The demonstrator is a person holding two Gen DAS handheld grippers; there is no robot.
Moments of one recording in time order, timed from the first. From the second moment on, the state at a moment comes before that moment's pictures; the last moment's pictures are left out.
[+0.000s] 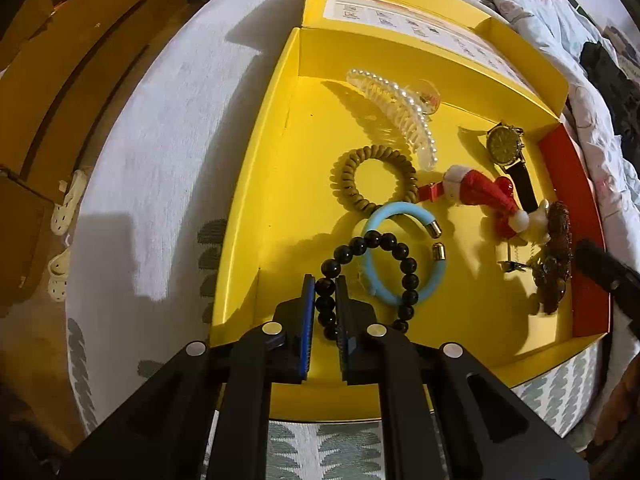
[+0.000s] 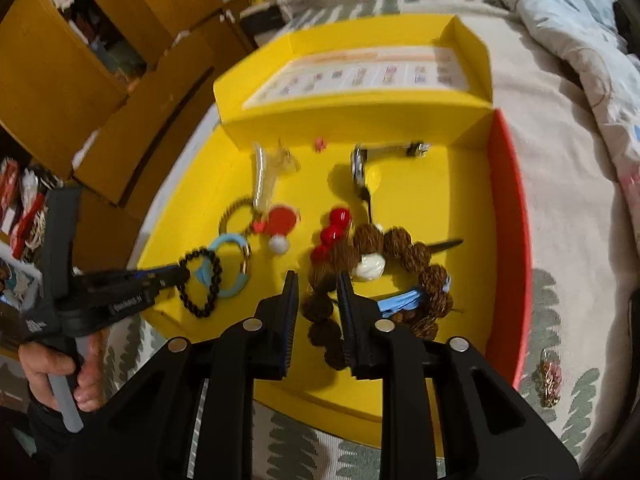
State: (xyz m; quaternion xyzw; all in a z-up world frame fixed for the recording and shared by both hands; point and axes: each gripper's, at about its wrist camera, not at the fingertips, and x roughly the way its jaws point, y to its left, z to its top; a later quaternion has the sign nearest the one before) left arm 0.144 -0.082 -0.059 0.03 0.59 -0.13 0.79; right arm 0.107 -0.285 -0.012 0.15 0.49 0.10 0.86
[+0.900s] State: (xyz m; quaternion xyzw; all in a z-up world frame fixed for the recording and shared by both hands) left arm 0.022 -0.095 -0.021 0.06 0.53 -0.24 0.81; right arm -0.014 -0.361 0.033 0.14 0.46 -0.01 0.88
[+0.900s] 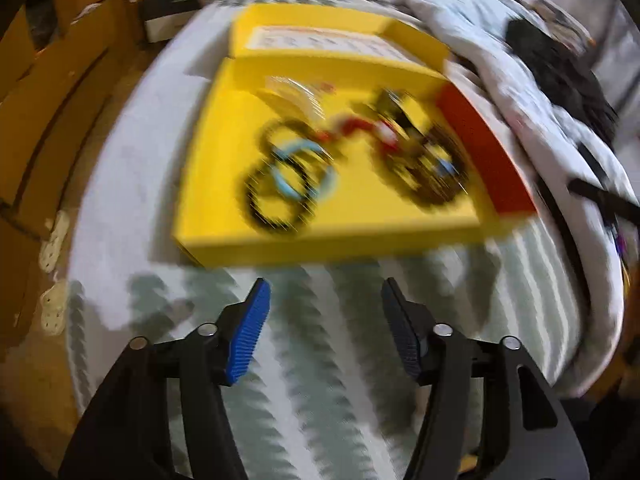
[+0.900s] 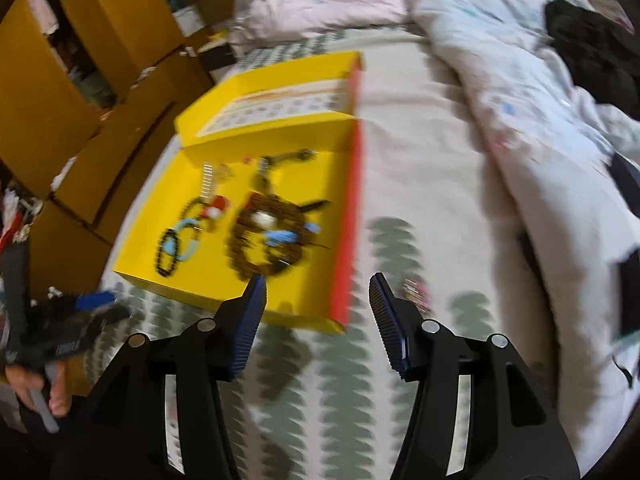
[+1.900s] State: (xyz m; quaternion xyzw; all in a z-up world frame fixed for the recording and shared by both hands) left arm -0.068 -0.156 -0.084 0.16 0.57 -0.28 0.75; right arm 0.017 -0.415 -0.062 0.15 0.54 -0.06 0.83
